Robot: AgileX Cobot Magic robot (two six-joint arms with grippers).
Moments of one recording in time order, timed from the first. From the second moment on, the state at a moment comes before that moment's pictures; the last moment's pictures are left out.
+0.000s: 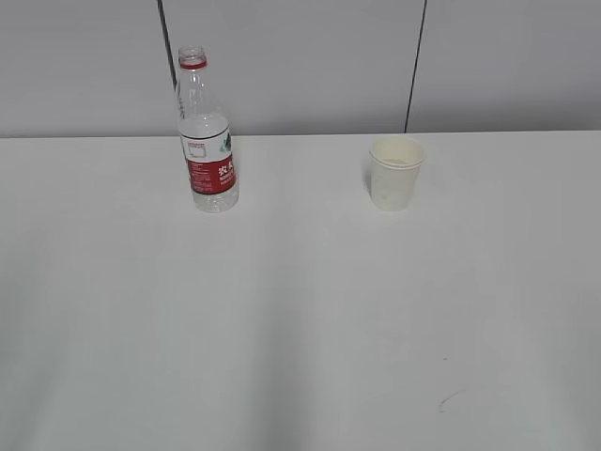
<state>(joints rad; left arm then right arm) -0.31 0.20 -0.59 -0.05 1.19 0.01 0.21 -0.02 -0.56 -0.02 1.27 -0.10</state>
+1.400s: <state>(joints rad) -0.31 0.20 -0.54 -0.01 1.07 0.01 0.21 -0.02 -0.42 -0.05 1.06 -0.05</state>
